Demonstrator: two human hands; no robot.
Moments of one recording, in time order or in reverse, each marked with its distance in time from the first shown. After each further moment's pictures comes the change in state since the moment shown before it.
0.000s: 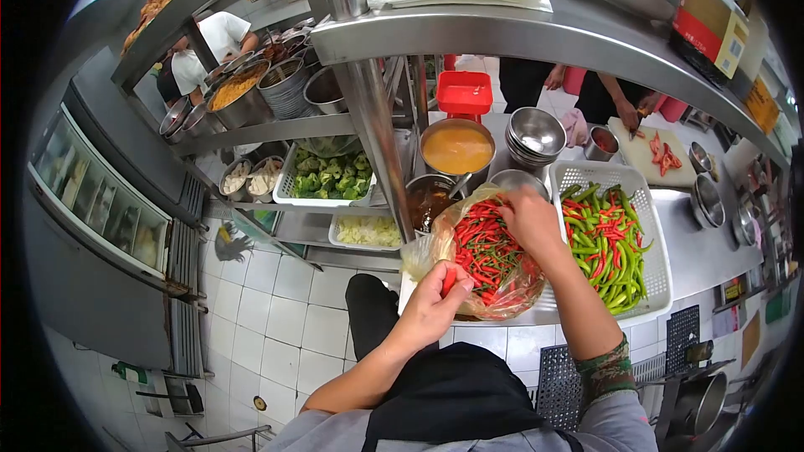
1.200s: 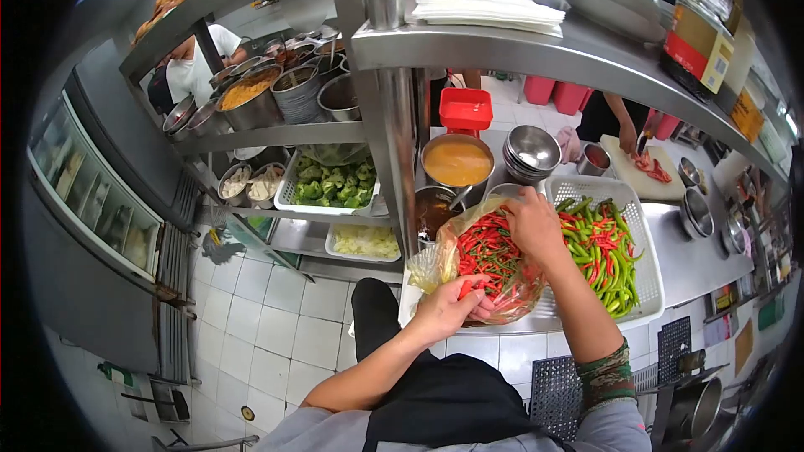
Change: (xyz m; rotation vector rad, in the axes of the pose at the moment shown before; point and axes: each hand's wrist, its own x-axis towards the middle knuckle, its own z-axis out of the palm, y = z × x) left_hand 0.010 -0.031 -0.008 -0.150 -0.284 -0.211; right_hand 0.000 0.001 -0.001 -0.217 0.095 -0.159
